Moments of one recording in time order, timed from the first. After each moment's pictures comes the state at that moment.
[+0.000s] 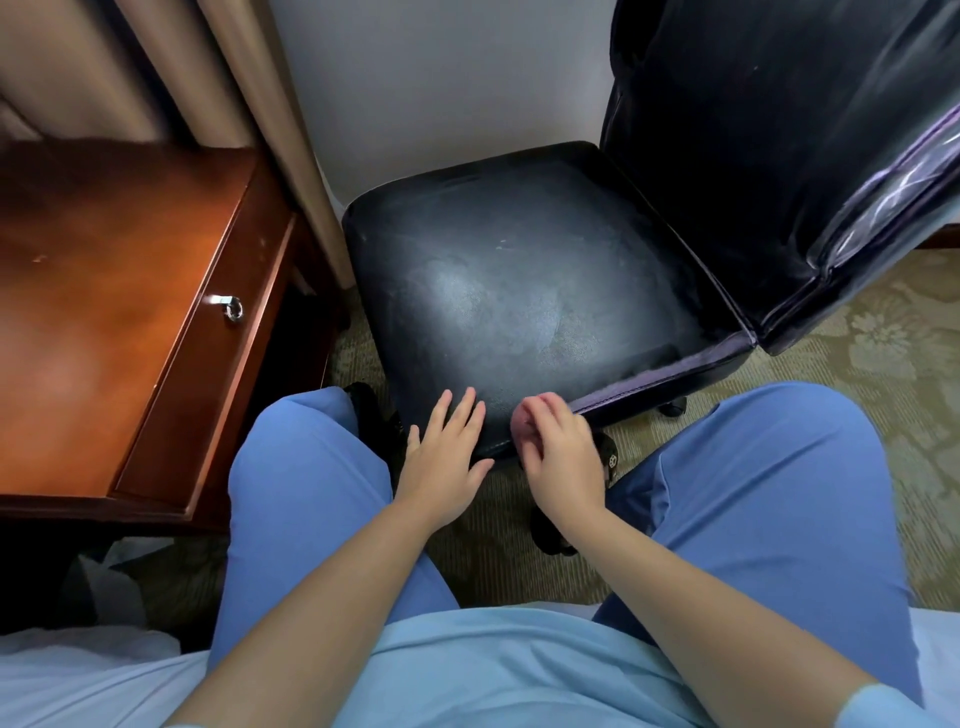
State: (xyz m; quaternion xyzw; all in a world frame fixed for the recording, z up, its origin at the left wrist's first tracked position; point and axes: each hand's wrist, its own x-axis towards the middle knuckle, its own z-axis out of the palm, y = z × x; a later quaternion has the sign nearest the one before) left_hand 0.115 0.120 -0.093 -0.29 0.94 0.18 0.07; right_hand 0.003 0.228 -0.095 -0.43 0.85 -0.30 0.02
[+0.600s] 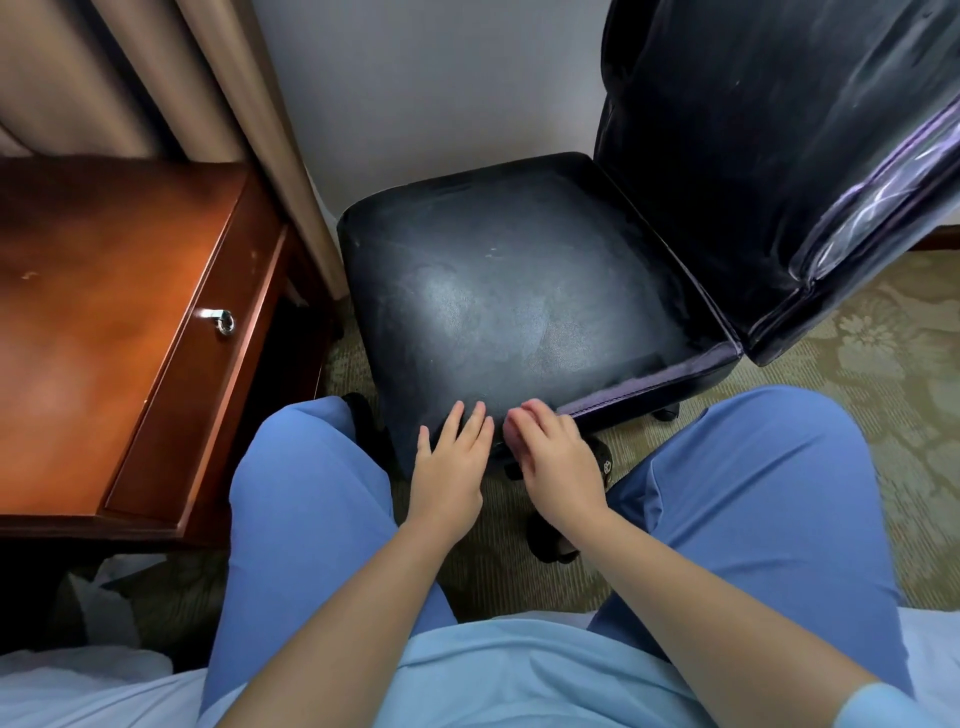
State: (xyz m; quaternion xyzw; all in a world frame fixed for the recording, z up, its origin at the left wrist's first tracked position) left_hand 0.104 0.136 -0.091 -0.27 0.96 0.09 0.06; right_hand -0.008 0.229 -0.100 -0.50 0.83 -0.24 -0.05
